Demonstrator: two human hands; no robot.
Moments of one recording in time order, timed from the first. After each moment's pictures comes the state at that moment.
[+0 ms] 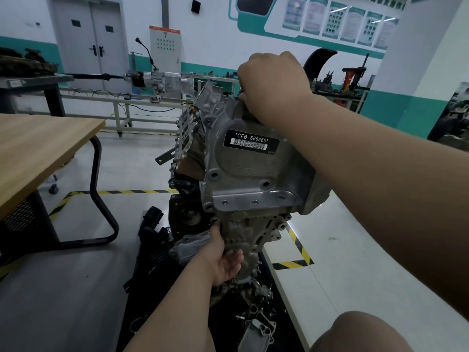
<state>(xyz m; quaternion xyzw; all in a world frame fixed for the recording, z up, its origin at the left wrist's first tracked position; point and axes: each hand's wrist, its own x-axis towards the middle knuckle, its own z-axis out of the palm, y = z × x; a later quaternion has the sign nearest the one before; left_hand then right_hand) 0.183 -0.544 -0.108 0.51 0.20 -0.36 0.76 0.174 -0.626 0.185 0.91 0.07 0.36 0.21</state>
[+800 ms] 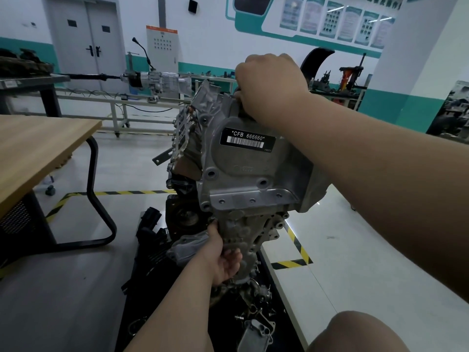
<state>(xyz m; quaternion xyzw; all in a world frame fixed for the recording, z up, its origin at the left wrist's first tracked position) 0.183 -0.549 -0.108 0.50 0.22 -0.35 0.76 0.177 -0.632 0.183 0.91 0.09 0.35 0.21</state>
